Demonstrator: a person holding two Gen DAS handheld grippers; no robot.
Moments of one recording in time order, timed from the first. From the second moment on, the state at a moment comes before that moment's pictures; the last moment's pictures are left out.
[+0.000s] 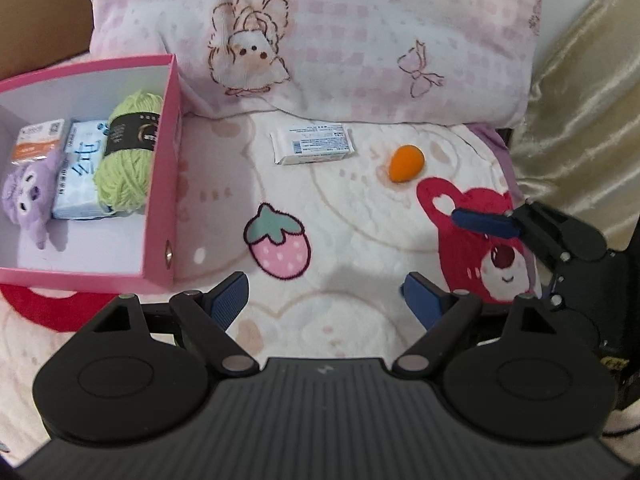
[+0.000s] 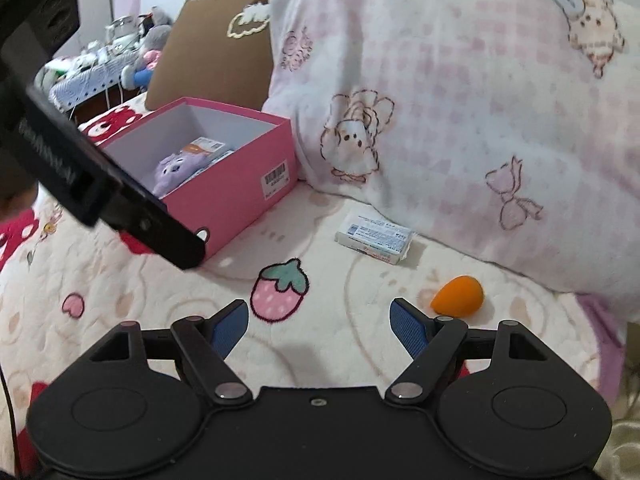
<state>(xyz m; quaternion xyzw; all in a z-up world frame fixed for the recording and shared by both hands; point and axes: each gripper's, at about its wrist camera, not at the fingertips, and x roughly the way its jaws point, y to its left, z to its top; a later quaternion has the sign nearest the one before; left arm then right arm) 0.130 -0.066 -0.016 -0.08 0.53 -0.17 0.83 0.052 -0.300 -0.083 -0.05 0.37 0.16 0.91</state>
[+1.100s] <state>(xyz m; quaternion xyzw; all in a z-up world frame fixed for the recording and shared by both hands) 0.238 -0.086 -0.100 -0.11 0.41 -0.16 0.89 0.166 -0.303 -0.174 -0.02 0.32 0.09 0.94</state>
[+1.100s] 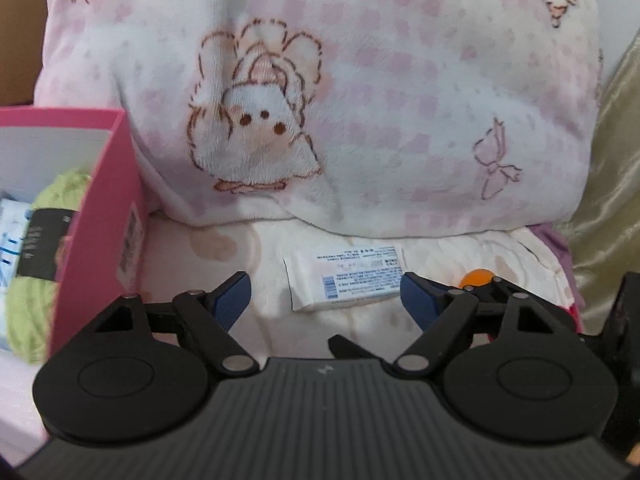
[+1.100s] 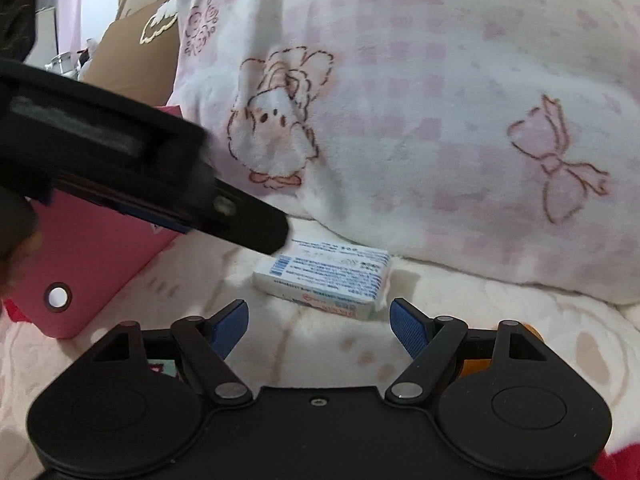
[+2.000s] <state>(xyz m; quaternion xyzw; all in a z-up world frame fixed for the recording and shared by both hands) 0.214 -0.094 -0.133 -0.19 0.51 -0.22 0.81 0.113 -0.323 -0.147 0.06 0.34 0.09 0.93</state>
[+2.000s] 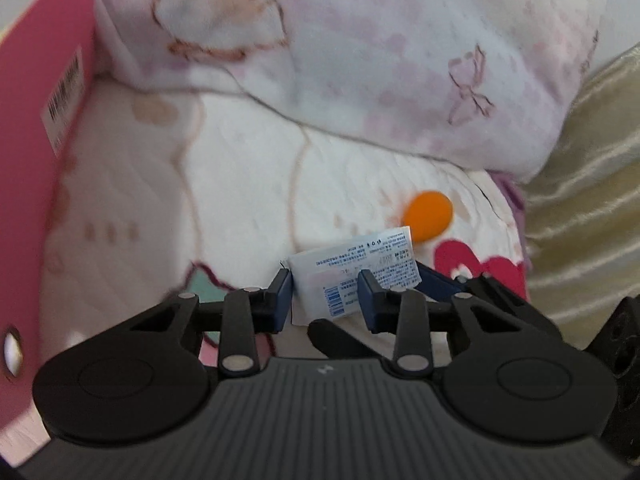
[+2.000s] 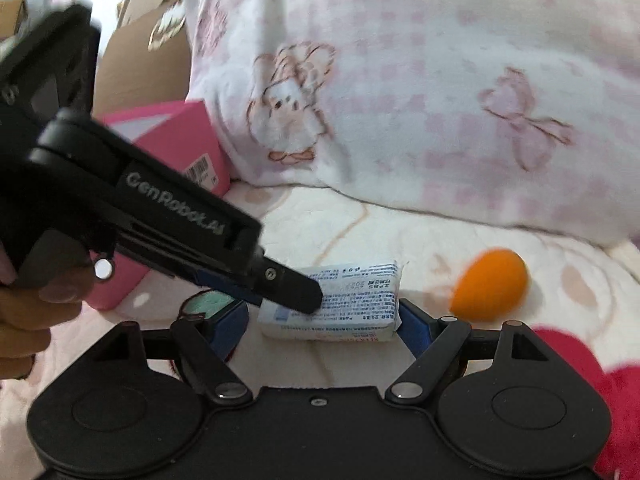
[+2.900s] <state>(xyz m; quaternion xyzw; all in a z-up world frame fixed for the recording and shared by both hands) 0.146 -0.121 -0.153 -0.20 0.49 -0.20 0.82 0.050 -0.311 -0.174 -0.01 0.36 0.07 0.93</state>
